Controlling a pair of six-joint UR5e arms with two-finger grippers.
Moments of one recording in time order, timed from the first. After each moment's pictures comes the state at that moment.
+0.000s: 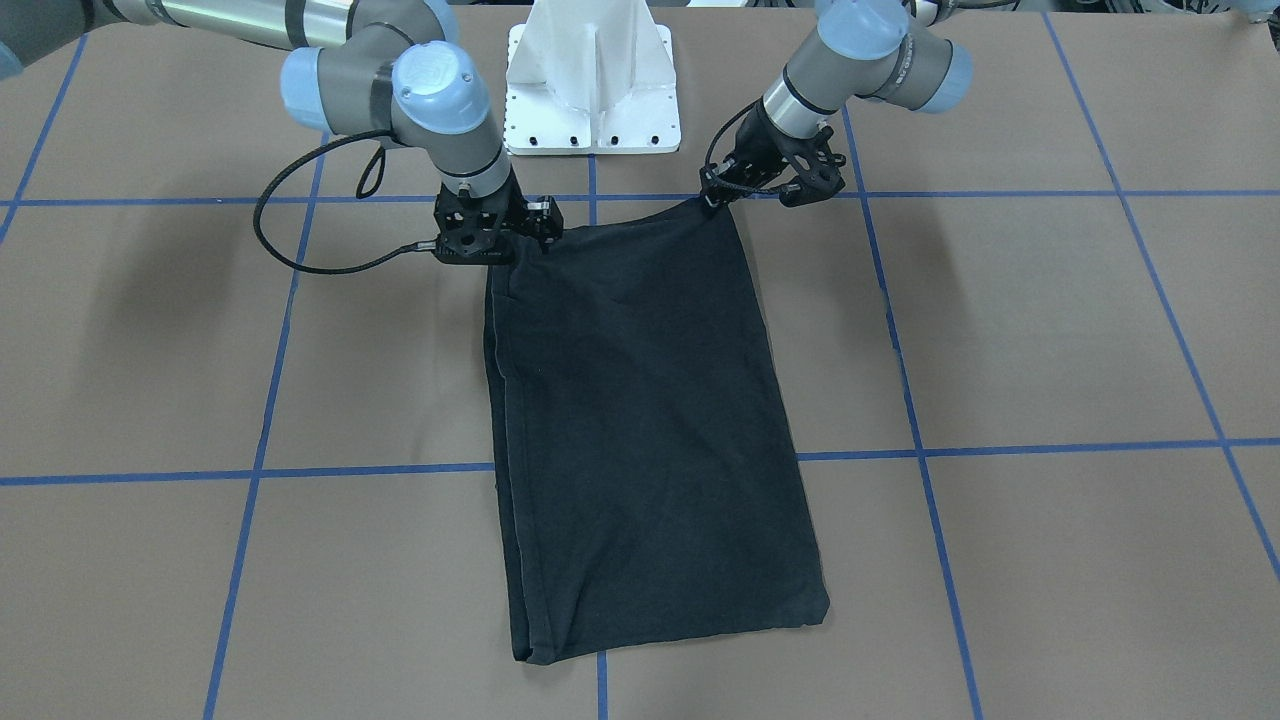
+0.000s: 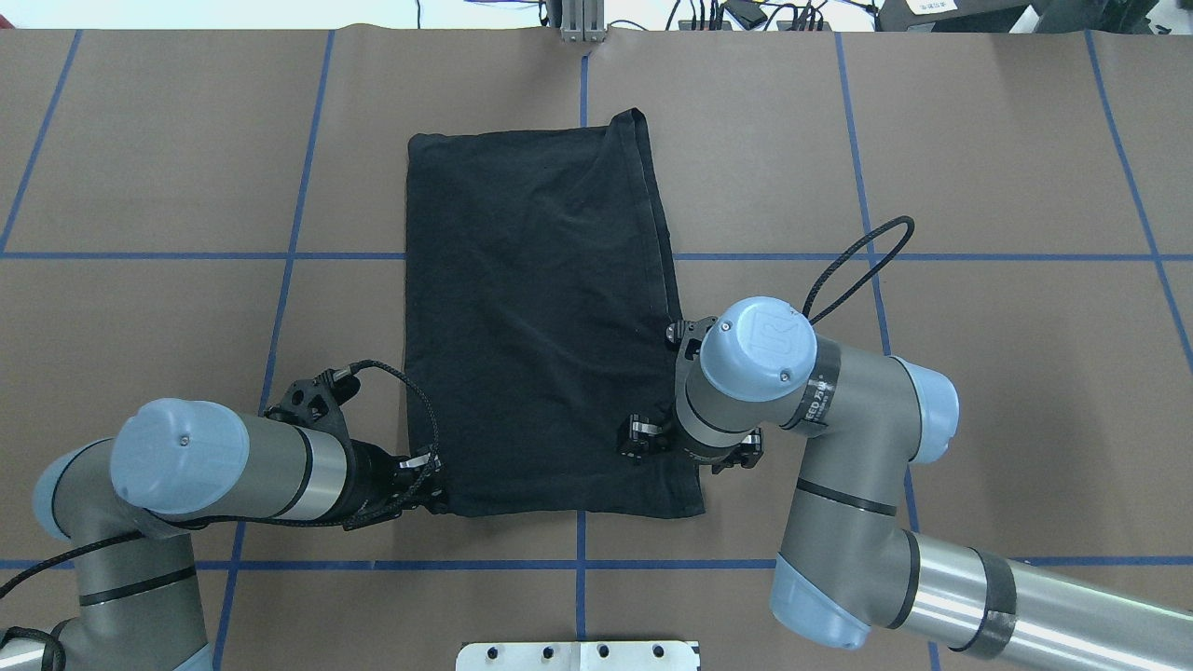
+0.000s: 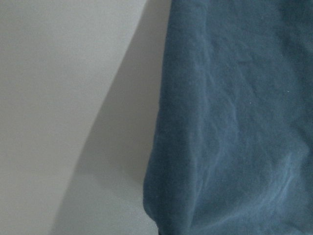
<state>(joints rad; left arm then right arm) -0.34 -1.78 -1.92 -2.20 -1.85 -1.90 0.41 -1.09 1.77 -1.44 1.98 1.39</state>
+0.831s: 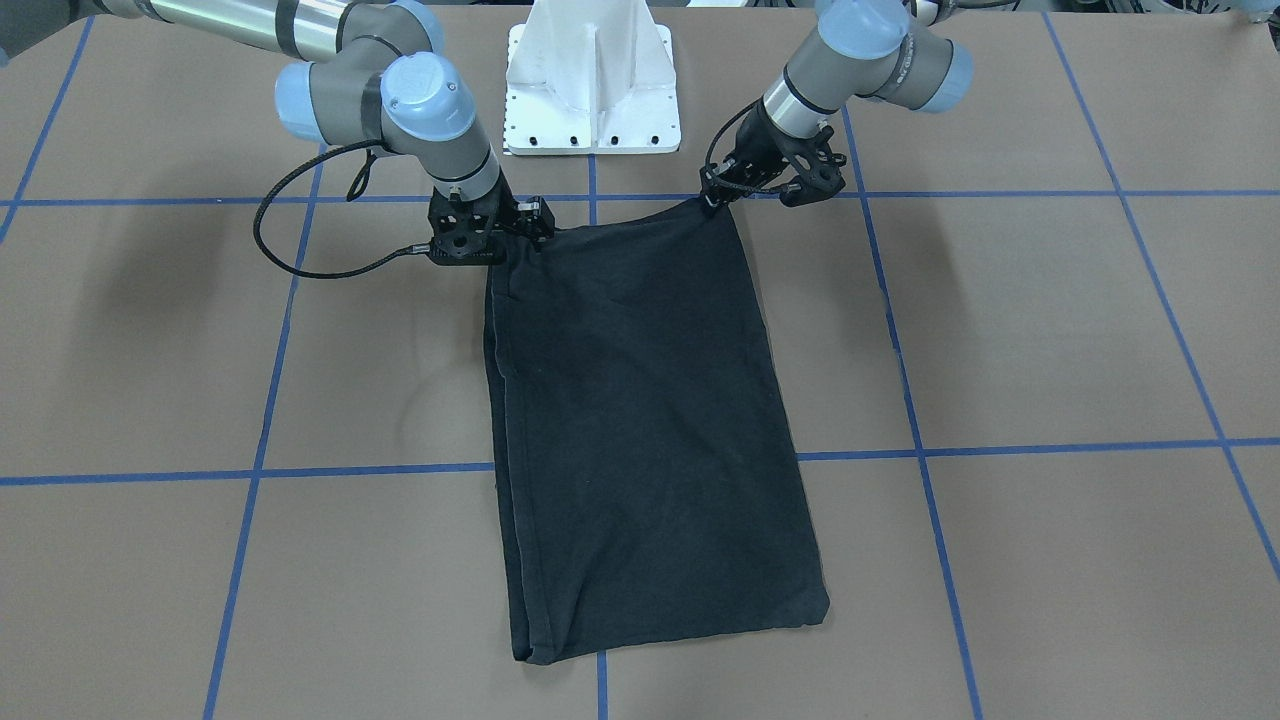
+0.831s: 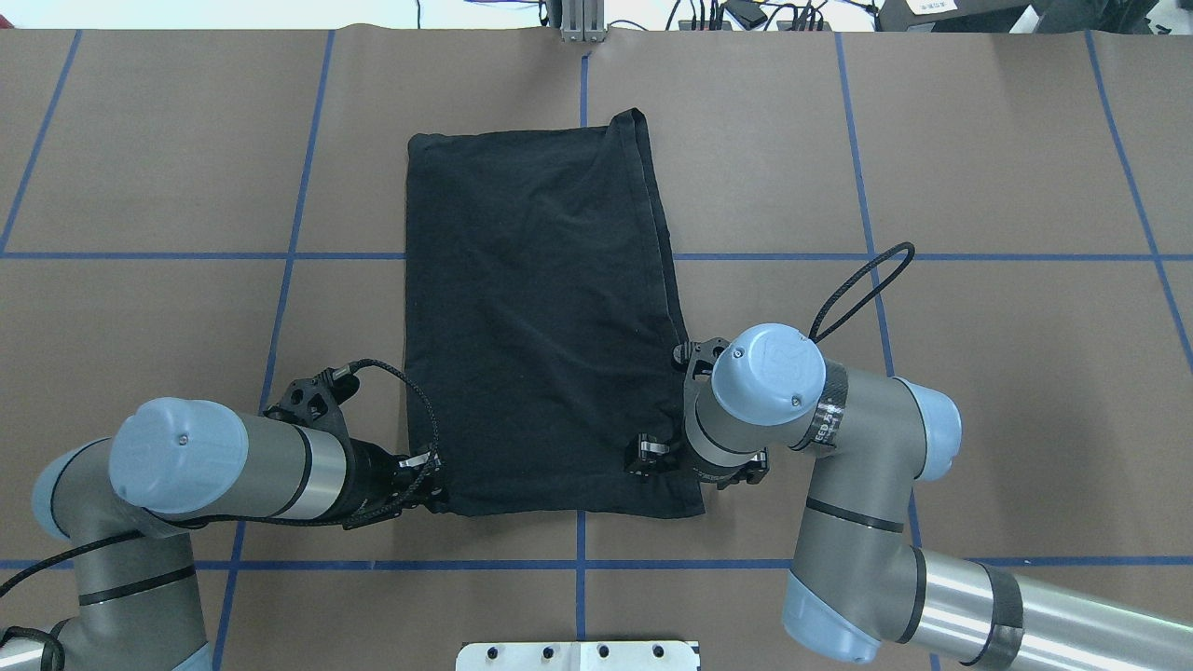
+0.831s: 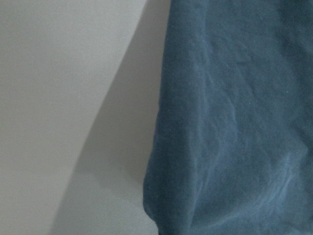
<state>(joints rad) -0.35 -1.78 -1.92 -2.20 -1.85 -1.90 0.38 -1.11 1.75 -1.39 1.98 1.40</state>
